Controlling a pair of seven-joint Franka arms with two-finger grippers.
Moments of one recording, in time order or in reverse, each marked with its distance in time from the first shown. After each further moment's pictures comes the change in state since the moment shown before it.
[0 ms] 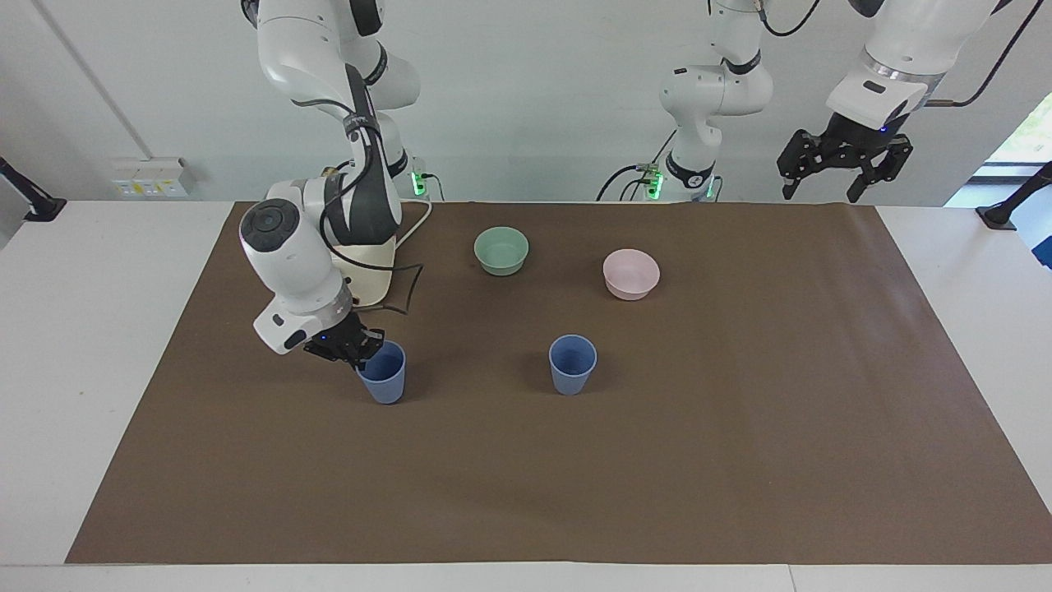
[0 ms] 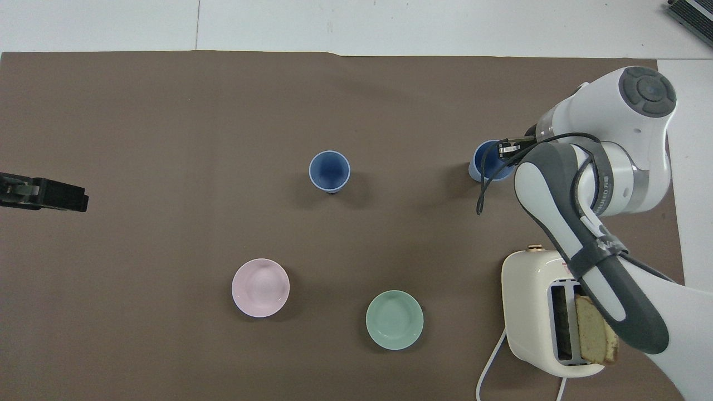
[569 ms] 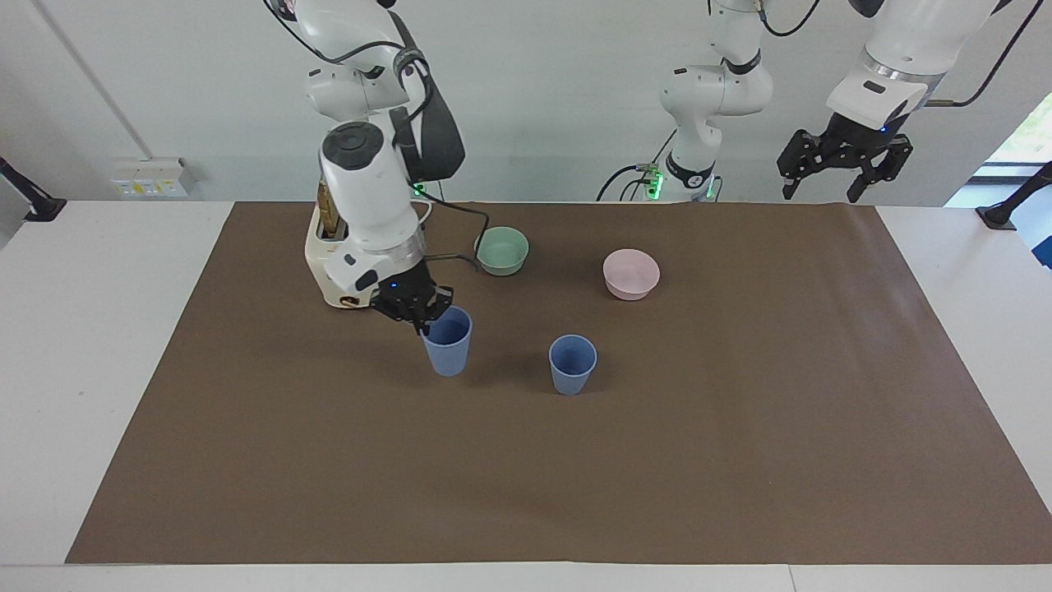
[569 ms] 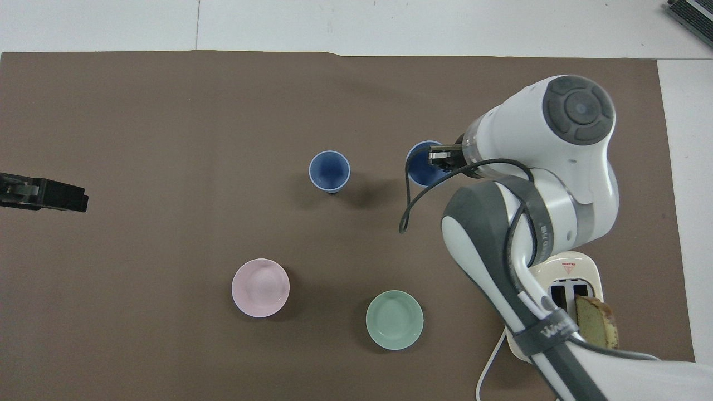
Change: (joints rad) left arm 0.000 0.000 0.000 0.000 0.000 -0.001 0.000; right arm 0.249 -0.083 0.009 0.042 0.003 -0.046 0.314
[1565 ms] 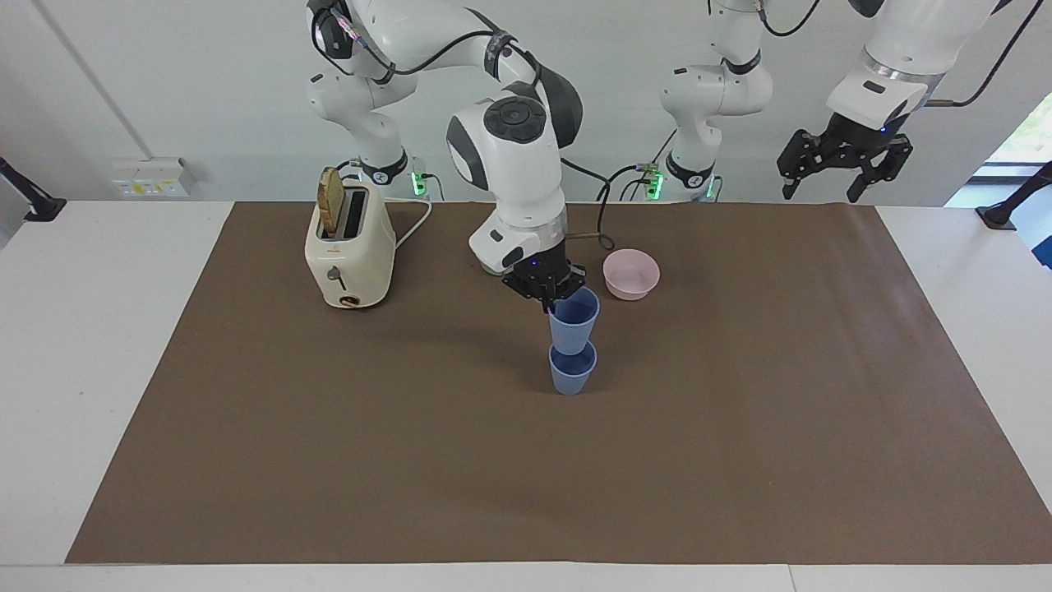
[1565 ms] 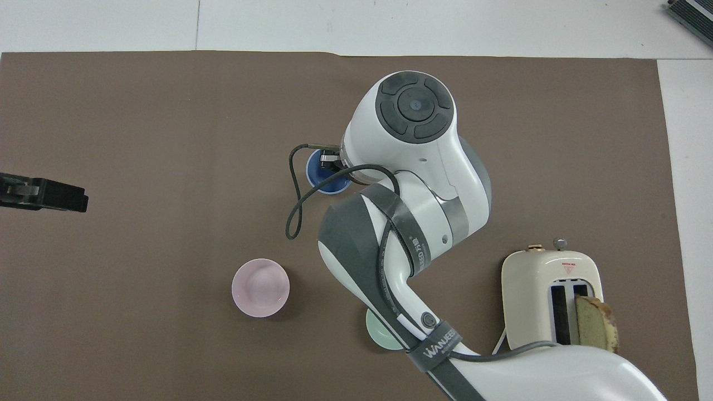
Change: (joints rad) left arm 0.000 0.000 0.000 0.000 0.000 -0.001 0.000; right arm 0.178 0.219 0.011 0.356 0.045 -0.148 0.281
